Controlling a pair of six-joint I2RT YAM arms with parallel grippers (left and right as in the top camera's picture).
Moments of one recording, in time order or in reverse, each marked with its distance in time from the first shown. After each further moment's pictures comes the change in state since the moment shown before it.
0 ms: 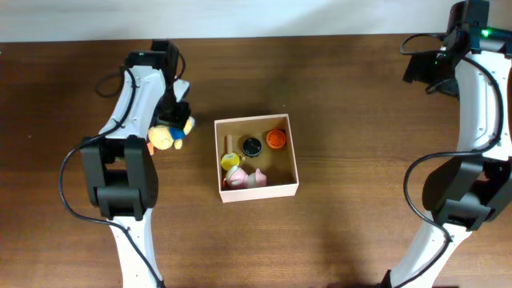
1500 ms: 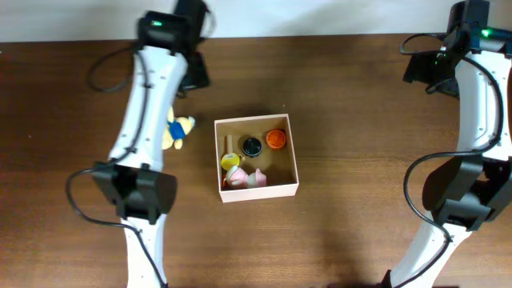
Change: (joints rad) left arm -0.138 -0.004 0.569 -0.312 -0.137 -0.690; right arm 0.000 0.000 0.000 0.000 0.000 0.000
